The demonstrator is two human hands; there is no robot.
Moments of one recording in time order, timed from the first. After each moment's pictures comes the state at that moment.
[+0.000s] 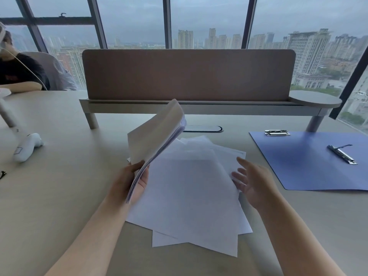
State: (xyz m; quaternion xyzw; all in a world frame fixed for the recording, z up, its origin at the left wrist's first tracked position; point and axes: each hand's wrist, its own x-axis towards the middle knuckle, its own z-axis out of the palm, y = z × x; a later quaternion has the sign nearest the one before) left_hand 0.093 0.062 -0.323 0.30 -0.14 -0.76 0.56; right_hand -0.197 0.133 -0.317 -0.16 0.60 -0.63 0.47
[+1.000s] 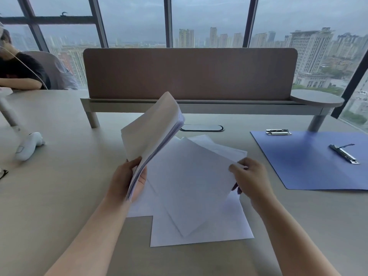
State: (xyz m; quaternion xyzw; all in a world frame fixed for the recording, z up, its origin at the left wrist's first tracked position) left_hand 0.095 0.055 -0.324 0.28 -0.16 -0.74 0.59; right_hand -0.181 0.147 -0.311 -0.42 0.72 -0.48 0.27
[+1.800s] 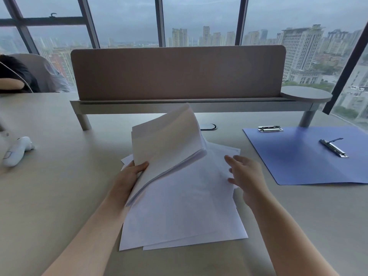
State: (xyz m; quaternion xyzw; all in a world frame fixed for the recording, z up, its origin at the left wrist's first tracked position) left_hand 0.085 0.036 -0.353 0.39 -0.34 -0.70 0.48; right_hand -0.187 0.140 -0.311 -0.27 0.69 -0.56 0.37
